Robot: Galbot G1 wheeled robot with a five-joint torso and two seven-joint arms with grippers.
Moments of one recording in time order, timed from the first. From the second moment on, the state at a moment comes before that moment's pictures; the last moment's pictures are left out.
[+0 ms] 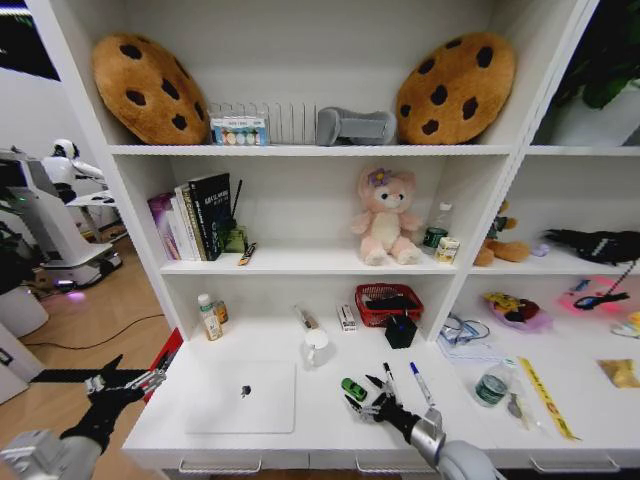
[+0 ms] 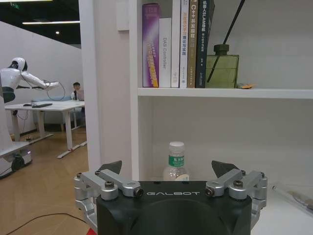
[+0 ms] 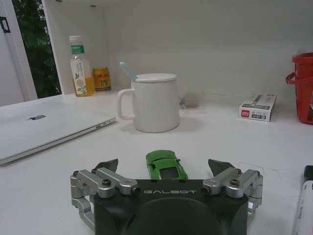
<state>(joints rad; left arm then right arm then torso) 1.97 -1.20 -1.09 -2.39 -0.66 0.21 -0.01 -1.47 0.90 0.26 1.73 0.50 0.11 -0.36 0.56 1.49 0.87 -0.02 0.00</state>
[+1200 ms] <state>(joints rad) 1.97 -1.20 -1.09 -2.39 -0.66 0.21 -0.01 -1.42 0.90 0.25 1.71 0.48 0.07 -0.39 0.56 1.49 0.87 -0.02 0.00</state>
